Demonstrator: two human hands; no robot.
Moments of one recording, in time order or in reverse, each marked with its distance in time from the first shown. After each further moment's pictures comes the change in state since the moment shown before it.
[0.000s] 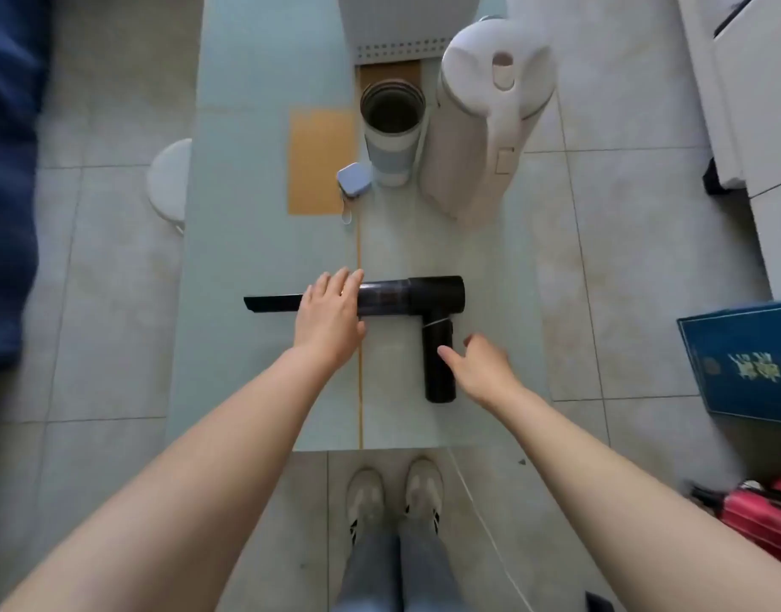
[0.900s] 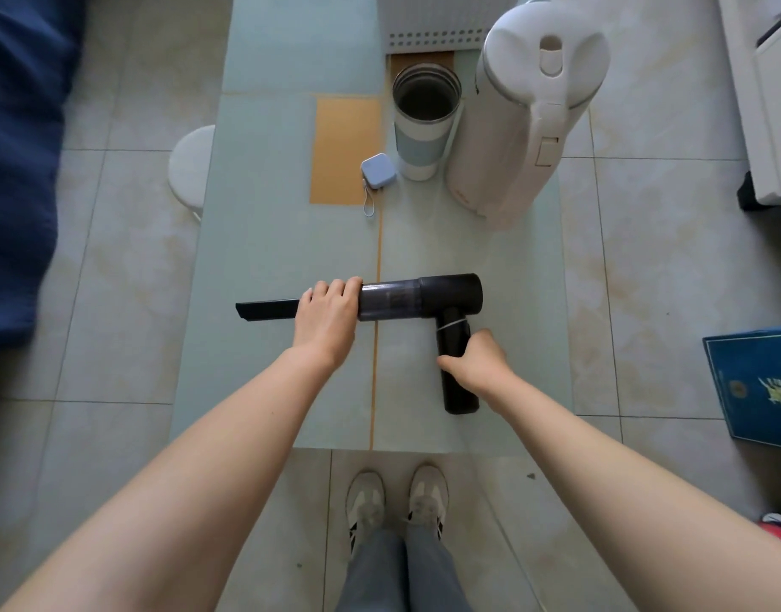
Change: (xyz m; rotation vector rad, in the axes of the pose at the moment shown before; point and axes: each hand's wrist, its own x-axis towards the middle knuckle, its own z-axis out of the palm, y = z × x) left_hand -0.001 -0.025 0.023 0.066 0.068 -0.068; right_hand 0.016 -0.021 0.020 0.101 -0.012 0.074
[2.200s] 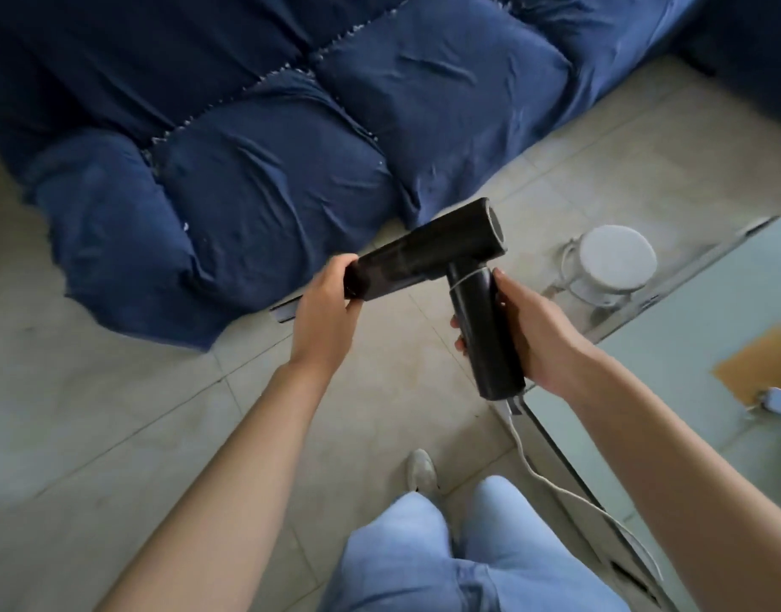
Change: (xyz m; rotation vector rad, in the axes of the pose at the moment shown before) left_hand -0.531 -0.372 -0.234 -0.689 0.791 -0.903; right_hand -0.518 -0.335 0.232 0.151 -0.864 -0.269
